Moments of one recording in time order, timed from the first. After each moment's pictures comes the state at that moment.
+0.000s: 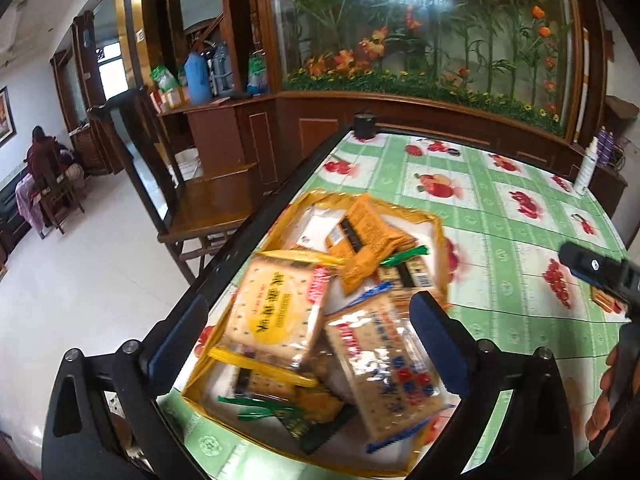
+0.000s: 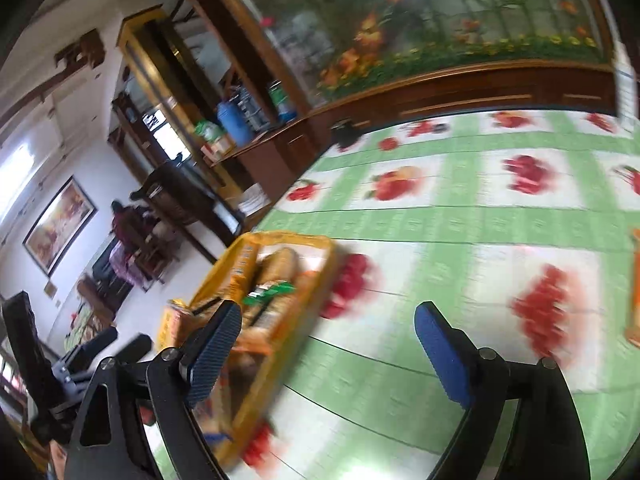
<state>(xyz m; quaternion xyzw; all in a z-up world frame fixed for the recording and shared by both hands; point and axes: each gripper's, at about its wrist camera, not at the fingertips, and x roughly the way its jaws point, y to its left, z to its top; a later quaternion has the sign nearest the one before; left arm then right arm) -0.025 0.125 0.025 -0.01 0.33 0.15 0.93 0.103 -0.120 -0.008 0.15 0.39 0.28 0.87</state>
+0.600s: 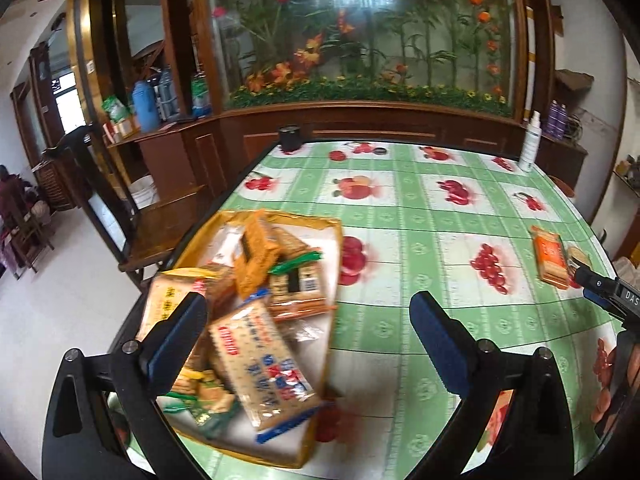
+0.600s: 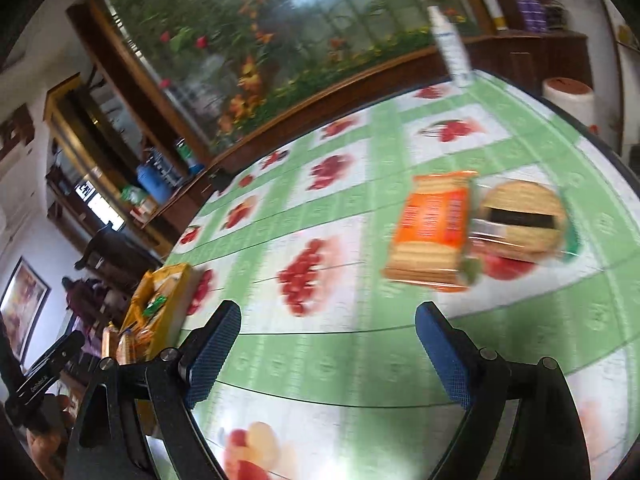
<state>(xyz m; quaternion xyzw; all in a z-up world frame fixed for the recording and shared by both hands) -0.021 0.041 0.036 0.02 0.33 0.07 0.94 0.060 -0.312 -0.044 0.23 0.38 0.12 0.89</state>
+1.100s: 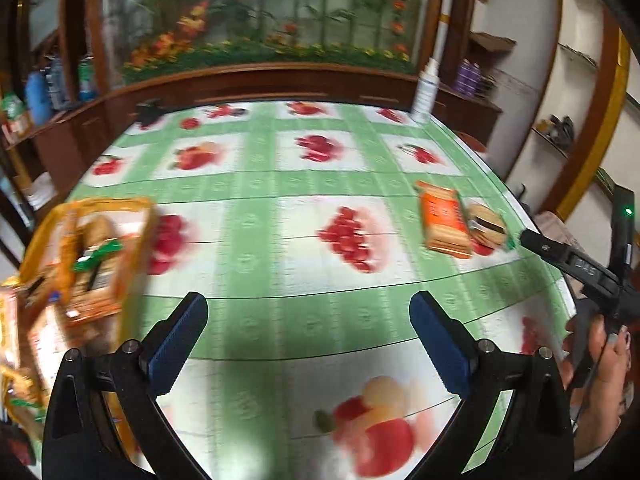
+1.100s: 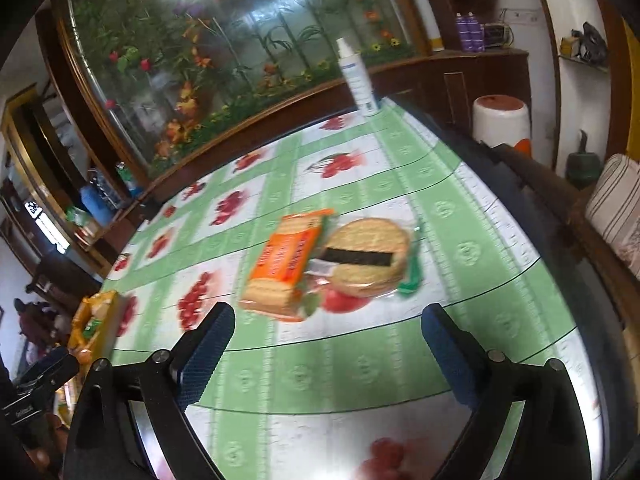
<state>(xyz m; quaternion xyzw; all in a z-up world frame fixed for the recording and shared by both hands) 0.027 -0.077 0.004 0.01 0.39 -0.11 0.91 0.049 -0.396 -0.040 0.19 0.37 0.00 0.91</state>
